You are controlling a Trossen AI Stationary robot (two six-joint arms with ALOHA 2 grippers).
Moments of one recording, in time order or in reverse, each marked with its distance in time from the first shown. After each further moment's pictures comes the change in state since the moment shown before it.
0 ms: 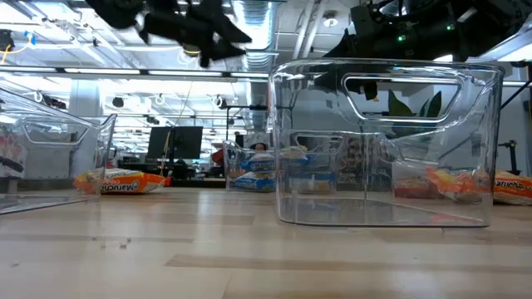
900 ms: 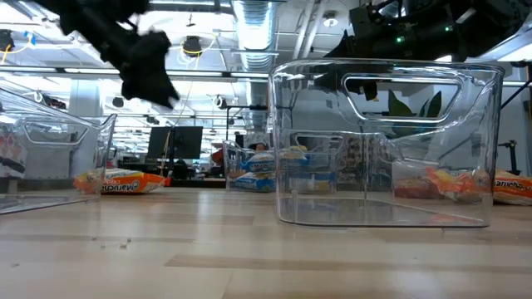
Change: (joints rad) left arm -0.077 -0.352 -0.236 -0.779 -0.218 -0.058; right arm -0.007 0.000 0.000 0.004 0.000 0.001
